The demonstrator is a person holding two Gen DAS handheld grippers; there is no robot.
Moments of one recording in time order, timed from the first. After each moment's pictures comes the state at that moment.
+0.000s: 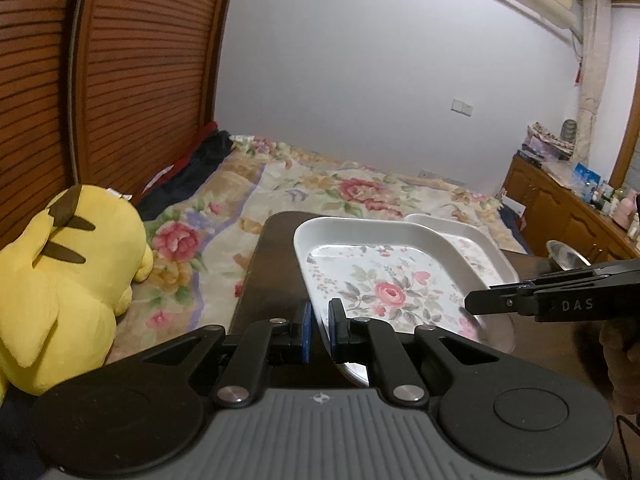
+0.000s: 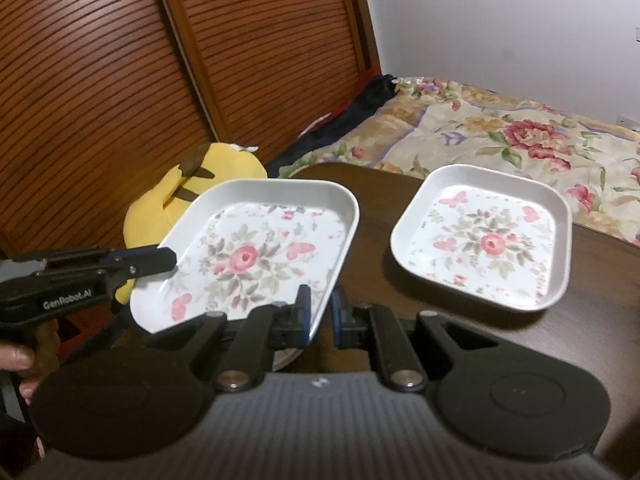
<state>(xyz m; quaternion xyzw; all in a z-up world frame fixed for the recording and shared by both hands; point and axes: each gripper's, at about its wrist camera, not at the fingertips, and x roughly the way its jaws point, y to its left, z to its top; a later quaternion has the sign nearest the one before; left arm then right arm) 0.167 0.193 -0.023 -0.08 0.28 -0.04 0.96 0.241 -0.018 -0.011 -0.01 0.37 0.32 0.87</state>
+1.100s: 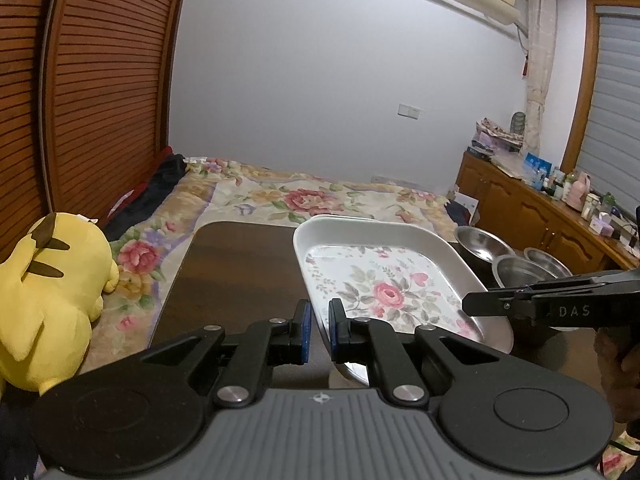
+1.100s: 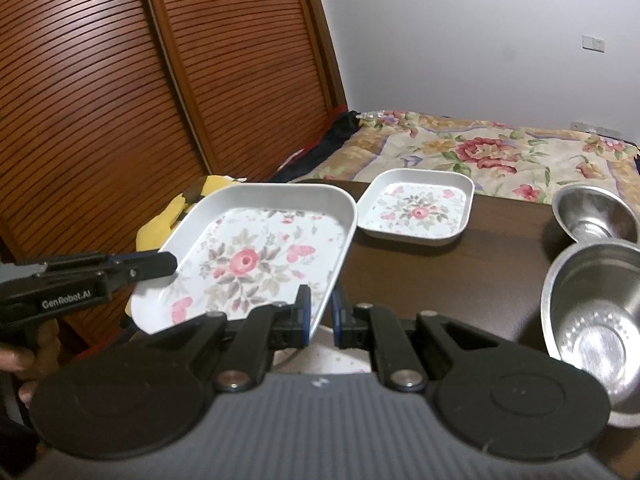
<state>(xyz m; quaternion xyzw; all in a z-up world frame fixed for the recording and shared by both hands) 0.084 0.133 0.015 -0.06 0.25 -0.10 0.96 0.141 -0.099 0.016 0.02 0.32 0.28 0.90</state>
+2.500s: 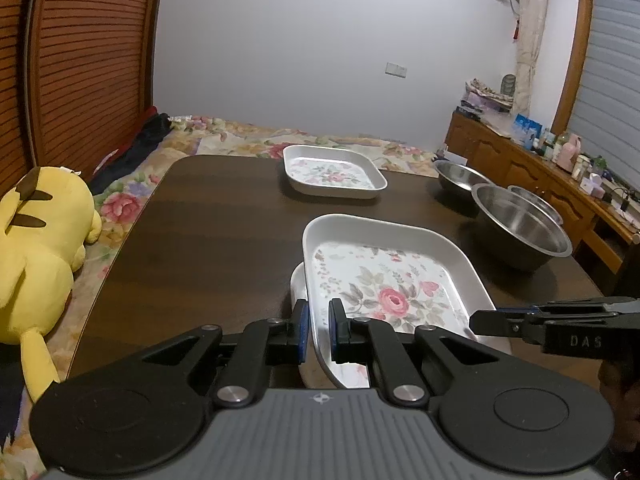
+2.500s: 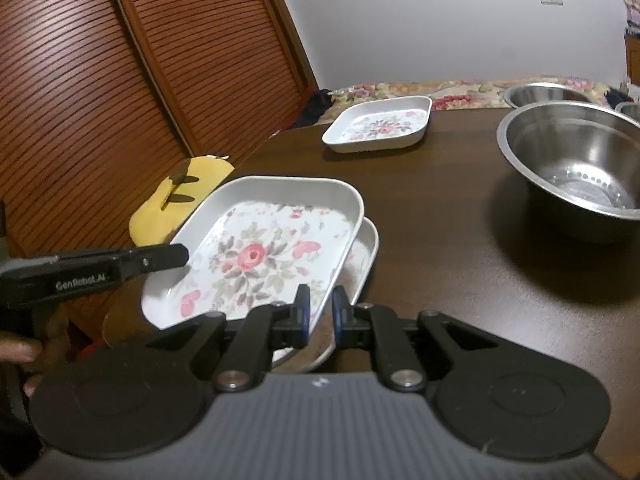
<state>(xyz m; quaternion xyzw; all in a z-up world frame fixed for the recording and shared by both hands) 0.057 0.107 -0.033 -0.05 0.31 -0.11 0.94 0.086 -0.129 -0.041 0.07 0.34 0.25 0.90</state>
